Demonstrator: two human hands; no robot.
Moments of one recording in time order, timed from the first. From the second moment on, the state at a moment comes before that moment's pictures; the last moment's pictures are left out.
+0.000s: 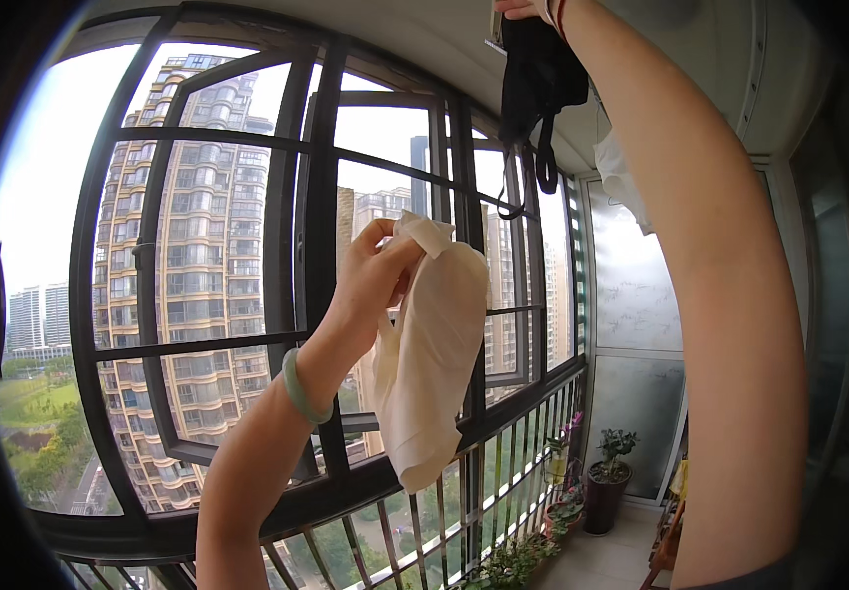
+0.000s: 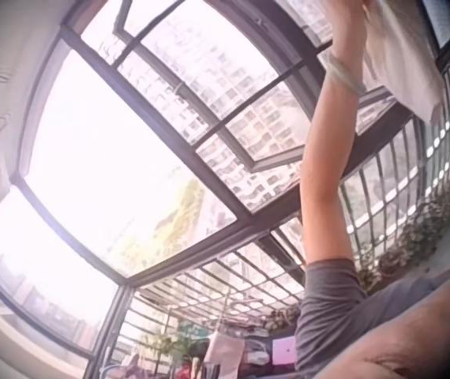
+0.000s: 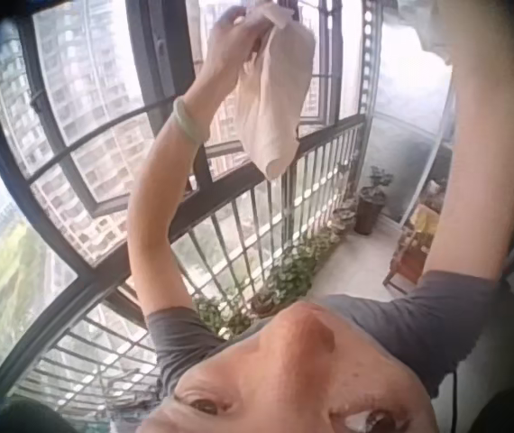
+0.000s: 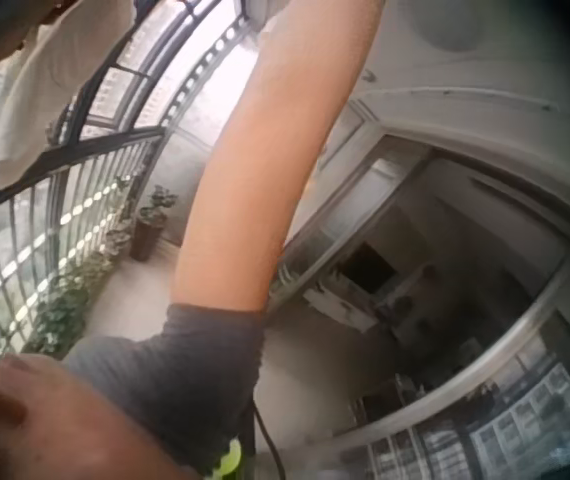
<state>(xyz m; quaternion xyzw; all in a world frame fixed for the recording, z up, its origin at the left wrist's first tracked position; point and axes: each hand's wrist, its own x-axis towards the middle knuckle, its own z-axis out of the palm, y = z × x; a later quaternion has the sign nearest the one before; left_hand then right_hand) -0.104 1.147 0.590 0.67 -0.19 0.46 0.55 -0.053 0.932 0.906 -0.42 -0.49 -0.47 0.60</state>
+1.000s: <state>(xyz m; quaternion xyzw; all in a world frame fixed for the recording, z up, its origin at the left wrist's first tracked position) 0.004 1.204 0.534 0.64 -0.19 0.53 0.52 0.153 0.915 0.640 -0.48 -0.52 -0.36 0.60</state>
